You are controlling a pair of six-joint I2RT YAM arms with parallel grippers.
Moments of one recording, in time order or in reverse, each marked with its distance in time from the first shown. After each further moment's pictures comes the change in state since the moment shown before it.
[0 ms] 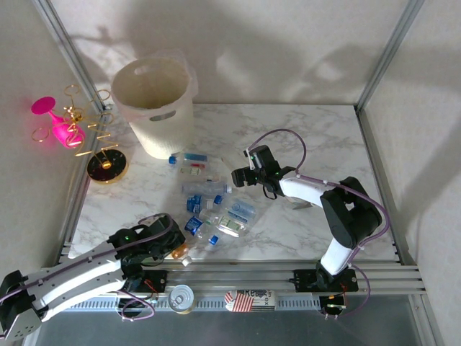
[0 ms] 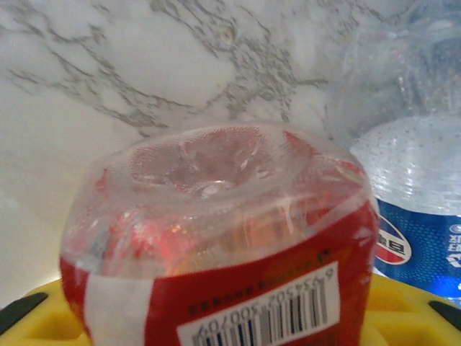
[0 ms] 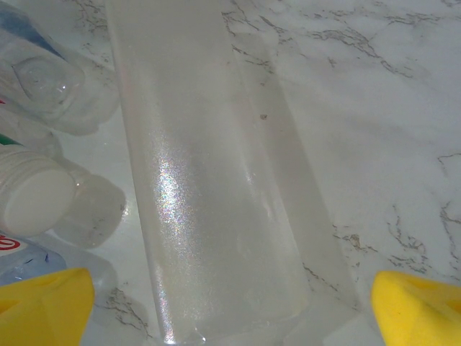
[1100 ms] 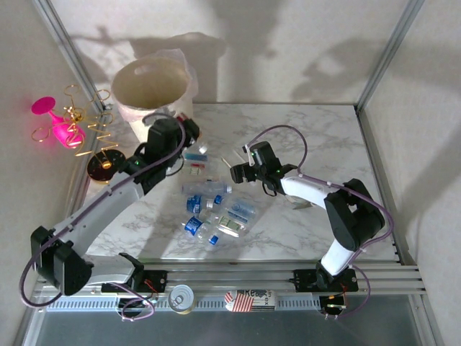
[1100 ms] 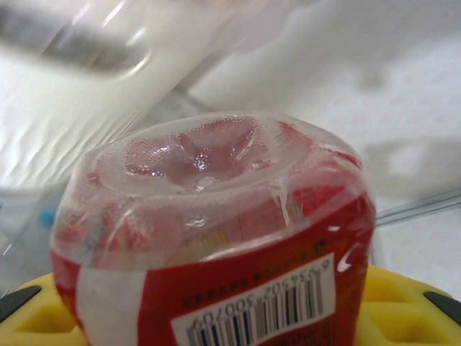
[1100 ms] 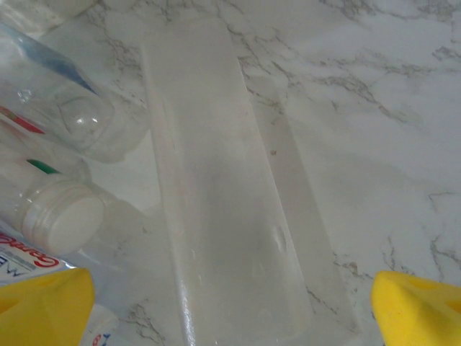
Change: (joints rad) left arm 0.352 0.635 0.861 0.541 -0.168 0.610; right arm 0.000 -0.028 0.030 0.001 -0.015 -0.026
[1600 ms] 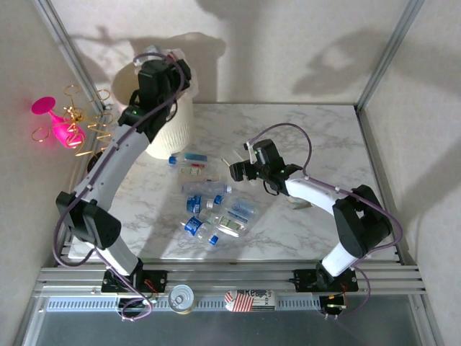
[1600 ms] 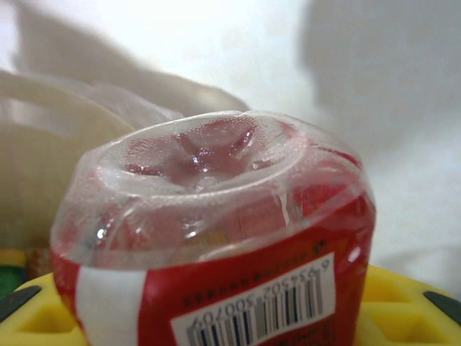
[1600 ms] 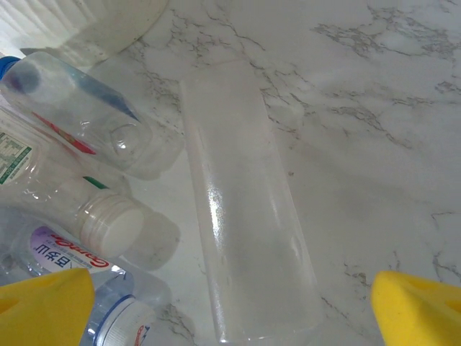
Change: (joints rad) left arm 0.178 0.372 0.612 -0.039 0.000 0.274; right arm 0.000 -0.076 -0.016 0.000 -0.038 0.005
